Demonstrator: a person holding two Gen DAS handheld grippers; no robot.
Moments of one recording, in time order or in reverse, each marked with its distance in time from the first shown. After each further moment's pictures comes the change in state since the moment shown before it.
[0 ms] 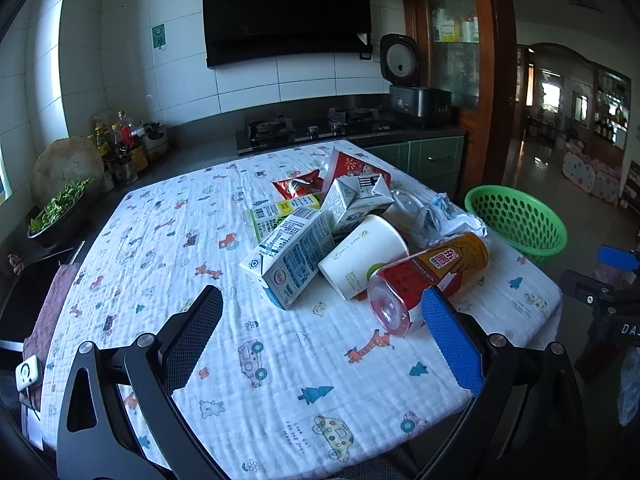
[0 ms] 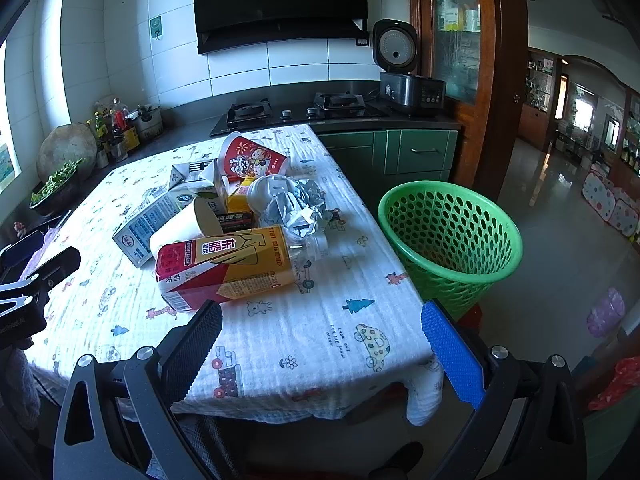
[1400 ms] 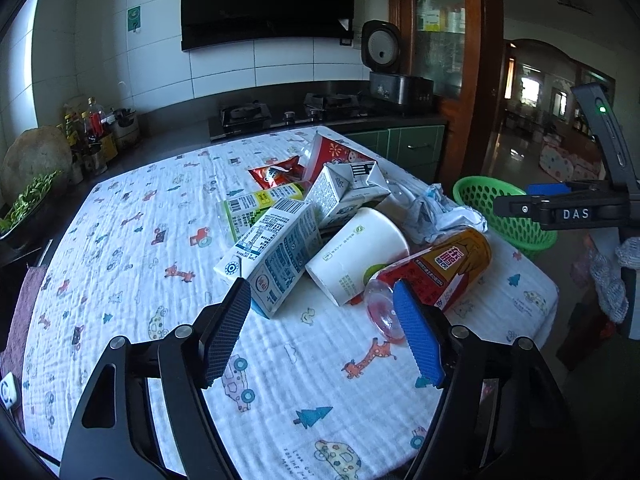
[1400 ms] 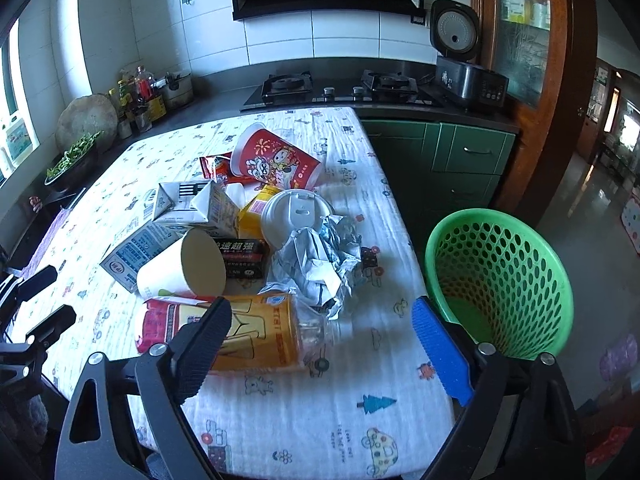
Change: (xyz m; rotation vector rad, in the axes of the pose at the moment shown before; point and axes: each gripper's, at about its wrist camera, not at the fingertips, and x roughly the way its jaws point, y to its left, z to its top) left arm 0.041 0.013 0.006 0.005 0.049 -0.112; right arm 0.099 0.001 0.089 -0.108 0.146 0.150
